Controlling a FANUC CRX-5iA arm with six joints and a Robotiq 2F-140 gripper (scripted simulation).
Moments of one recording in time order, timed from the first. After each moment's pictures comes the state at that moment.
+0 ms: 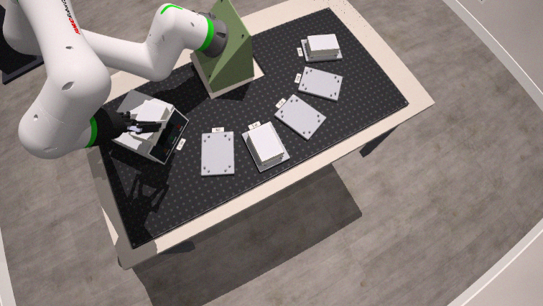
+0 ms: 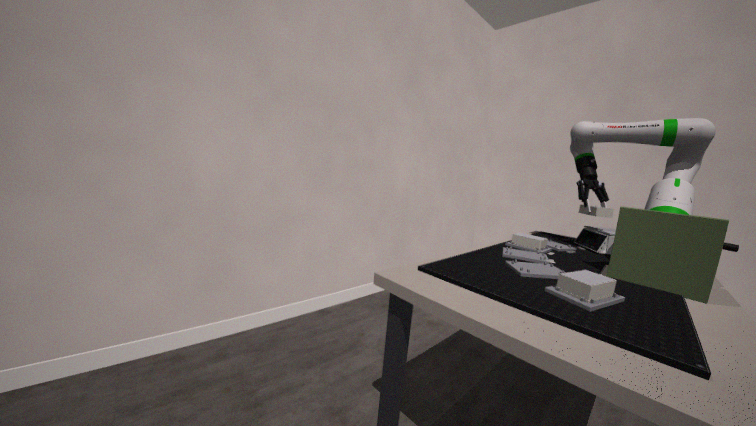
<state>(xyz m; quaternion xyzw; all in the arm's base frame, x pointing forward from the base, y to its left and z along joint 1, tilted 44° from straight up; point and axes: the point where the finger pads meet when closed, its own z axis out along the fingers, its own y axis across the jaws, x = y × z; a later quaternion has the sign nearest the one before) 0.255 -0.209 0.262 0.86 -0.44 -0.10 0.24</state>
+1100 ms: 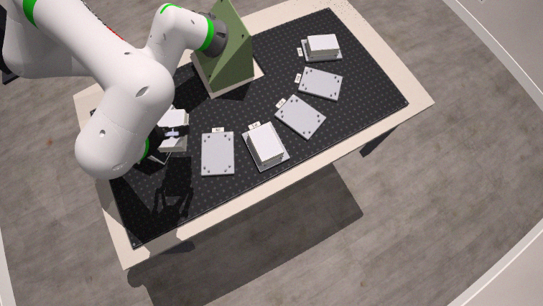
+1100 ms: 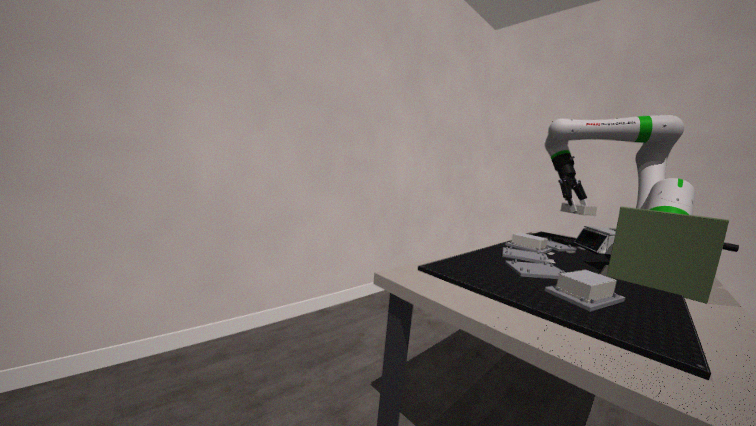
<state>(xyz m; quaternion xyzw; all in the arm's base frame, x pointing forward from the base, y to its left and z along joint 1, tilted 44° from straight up) 0.319 -0.169 0.220 0.89 -0.30 -0.17 0.30</state>
